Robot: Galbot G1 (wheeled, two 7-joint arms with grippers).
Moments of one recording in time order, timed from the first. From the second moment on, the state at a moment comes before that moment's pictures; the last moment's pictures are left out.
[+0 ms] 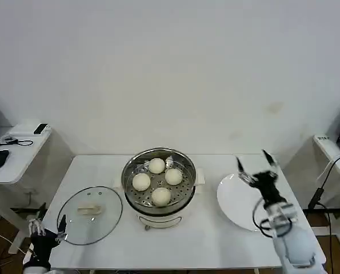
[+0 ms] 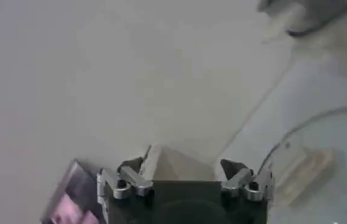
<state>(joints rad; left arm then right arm) 1.73 -1.17 -0.78 -1.89 0.82 -0.04 -0.25 -1.33 1.25 0.68 1.92 0.12 0.11 -0.10</state>
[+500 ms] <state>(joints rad) 1.59 -1.11 -0.68 -1.66 1.16 -0.08 -0.29 -1.48 1.32 0.87 1.92 0.14 0.12 -0.05</state>
